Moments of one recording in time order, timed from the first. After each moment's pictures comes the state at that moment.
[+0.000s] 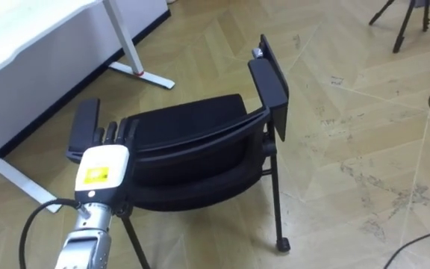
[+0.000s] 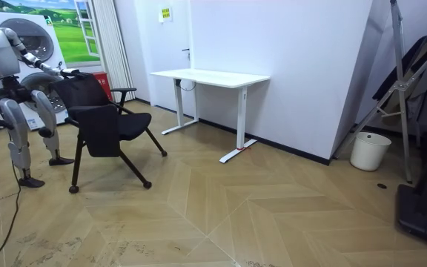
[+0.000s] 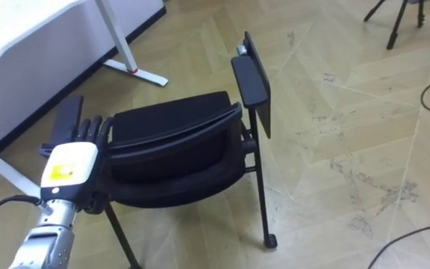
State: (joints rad) left arm 0.03 0.31 -0.20 0.40 1.05 0.06 0.41; right arm 0.12 -0.26 -0.11 1.24 0.22 0.00 -0.08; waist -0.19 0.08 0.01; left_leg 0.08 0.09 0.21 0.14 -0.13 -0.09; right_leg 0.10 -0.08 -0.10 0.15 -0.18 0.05
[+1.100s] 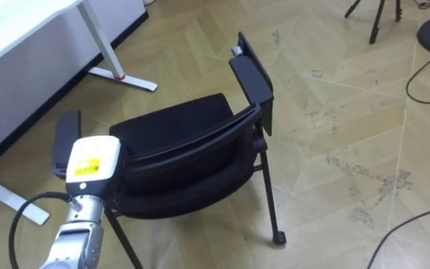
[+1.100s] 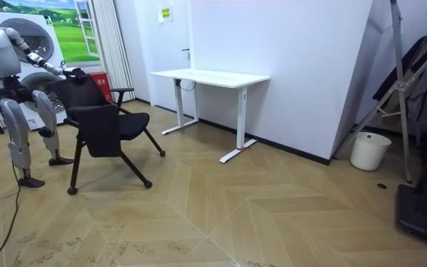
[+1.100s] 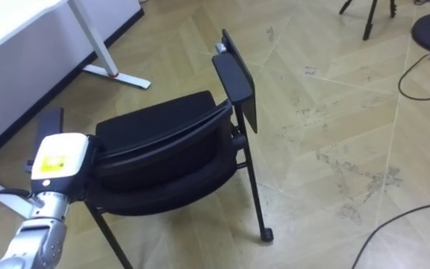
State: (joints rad) left arm 0.00 0.37 -0.20 0.41 1.05 0.03 0.46; right arm 0.09 -0.27 -0.19 1.12 -0.16 0.00 -0.34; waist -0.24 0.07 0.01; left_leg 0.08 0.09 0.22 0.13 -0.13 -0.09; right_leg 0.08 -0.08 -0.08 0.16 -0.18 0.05
